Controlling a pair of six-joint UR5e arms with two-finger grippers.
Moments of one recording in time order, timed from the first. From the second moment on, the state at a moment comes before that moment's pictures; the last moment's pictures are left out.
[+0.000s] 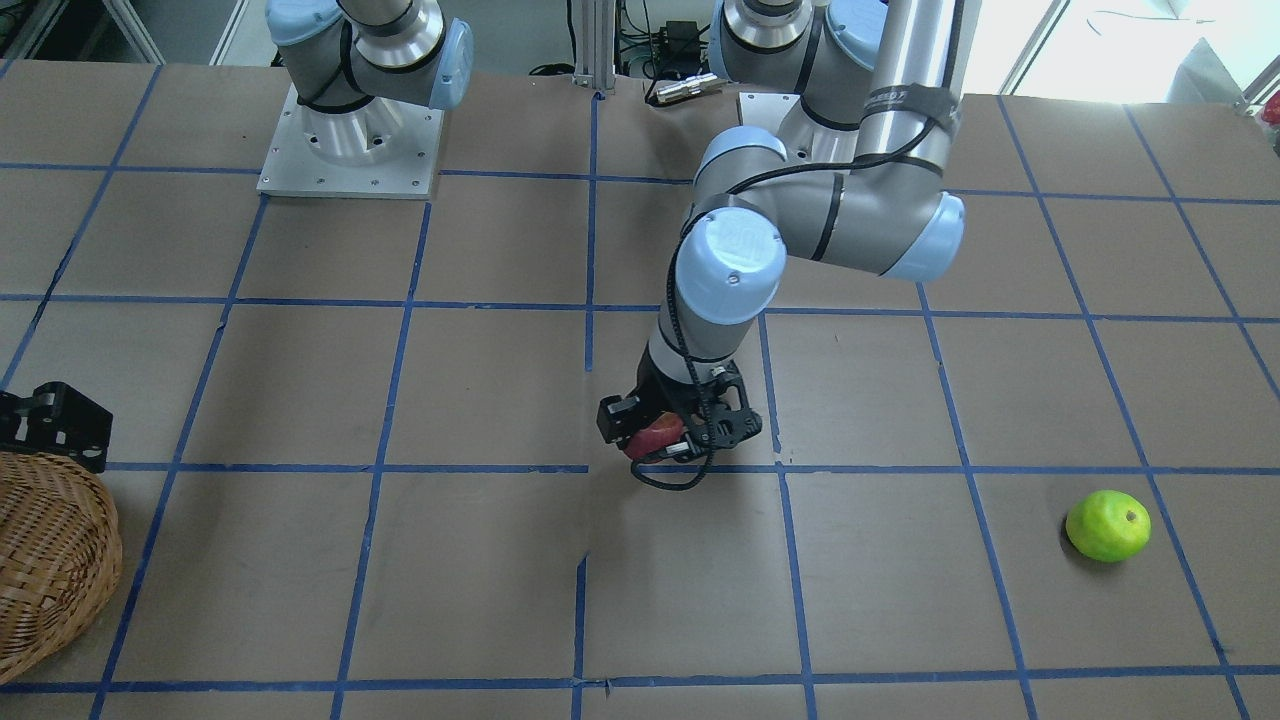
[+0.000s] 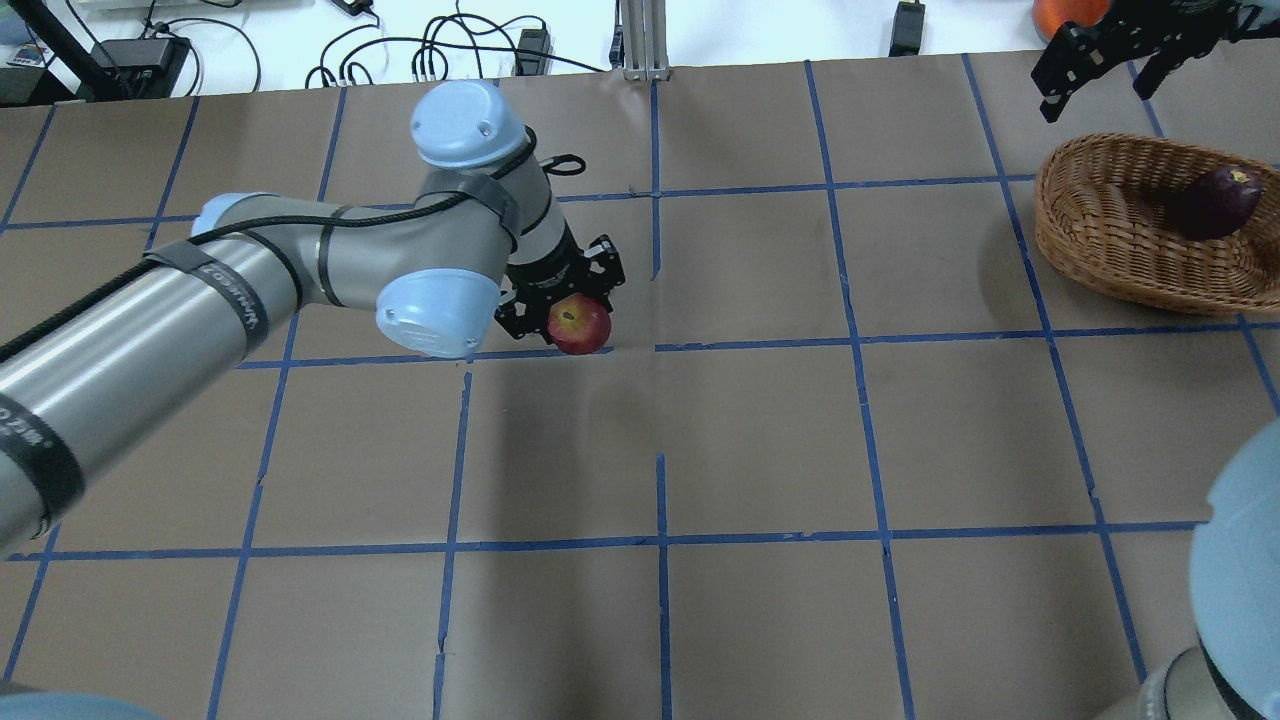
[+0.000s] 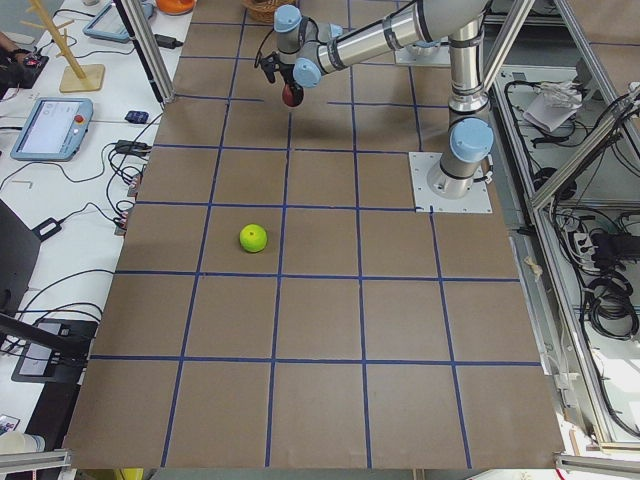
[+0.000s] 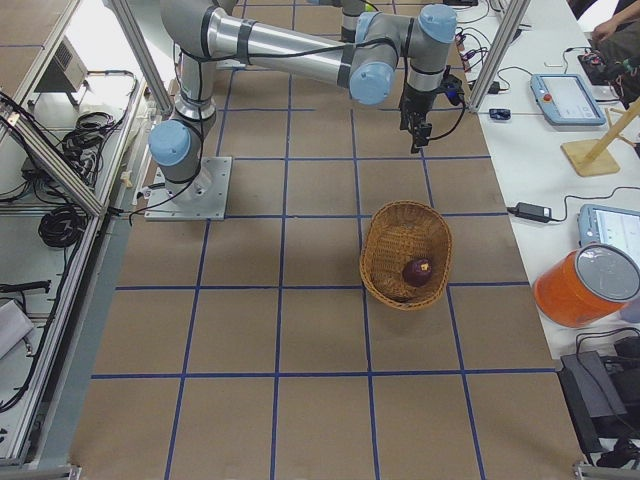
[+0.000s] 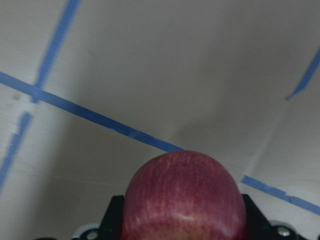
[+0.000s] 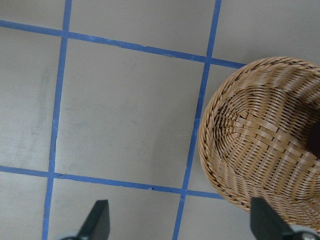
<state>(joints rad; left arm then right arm) -1.85 -1.99 -1.76 -0.92 1.44 -0.70 1.33 -1.20 1.28 -1.68 -1.63 -0.41</state>
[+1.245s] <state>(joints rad) -1.69 -1.72 -1.69 -1.39 1.50 -0.39 1.52 -1.23 1.39 -1.70 -1.52 -0.30</state>
